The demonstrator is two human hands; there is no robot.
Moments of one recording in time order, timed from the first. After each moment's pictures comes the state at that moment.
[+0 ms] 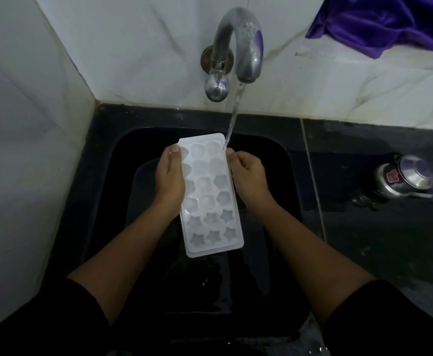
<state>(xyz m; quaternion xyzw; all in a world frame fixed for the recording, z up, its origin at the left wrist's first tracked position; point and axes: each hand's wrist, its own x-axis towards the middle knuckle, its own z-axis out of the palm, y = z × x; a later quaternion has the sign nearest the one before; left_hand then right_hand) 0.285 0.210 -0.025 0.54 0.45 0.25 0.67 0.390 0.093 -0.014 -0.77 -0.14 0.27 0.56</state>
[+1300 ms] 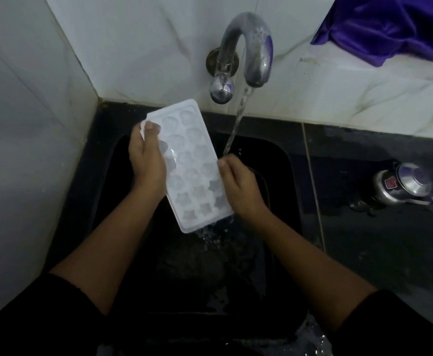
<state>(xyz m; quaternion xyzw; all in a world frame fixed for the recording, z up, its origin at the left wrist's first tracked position) 0.287 0.252 -0.007 0.48 0.45 0.39 0.64 0.374 0.086 -0.018 -0.78 -0.32 0.21 0.50</state>
